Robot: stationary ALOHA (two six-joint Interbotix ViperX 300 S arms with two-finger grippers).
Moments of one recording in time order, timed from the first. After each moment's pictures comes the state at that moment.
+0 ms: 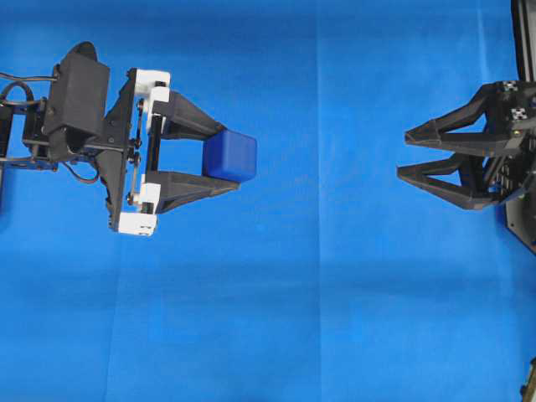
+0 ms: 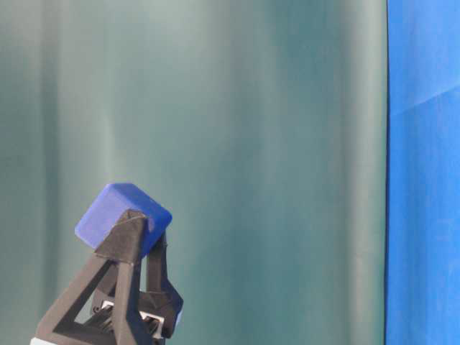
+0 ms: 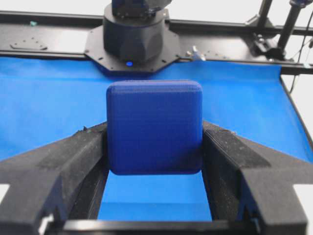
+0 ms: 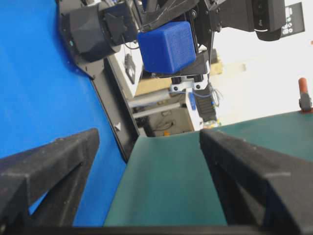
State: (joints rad) left arm -0.04 -0.34 0.73 0.01 -0.29 -0.07; right arm 0.00 -0.83 1.05 -0.54 -0.23 -0.54
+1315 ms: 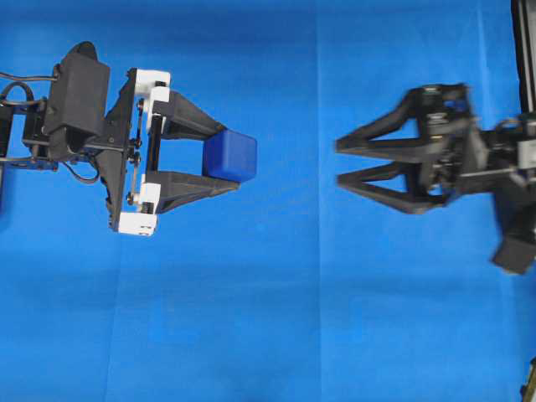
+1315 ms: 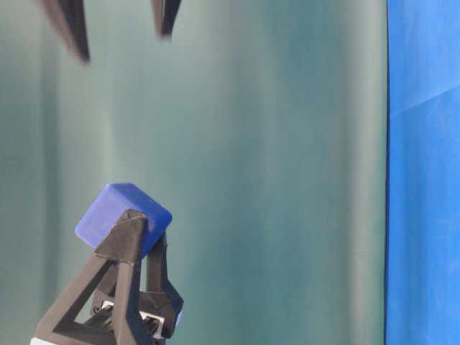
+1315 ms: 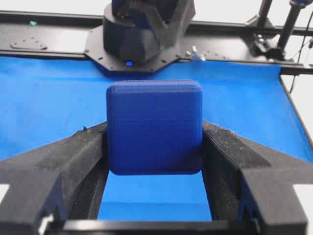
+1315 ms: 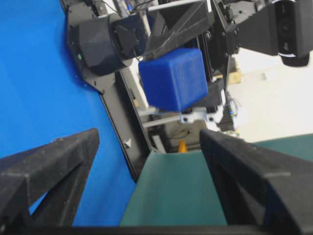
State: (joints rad) left arm -0.04 -0.34 0.73 0.01 -0.29 -0.07; right arm 0.00 -0.54 0.86 -0.55 -0.28 -0.55
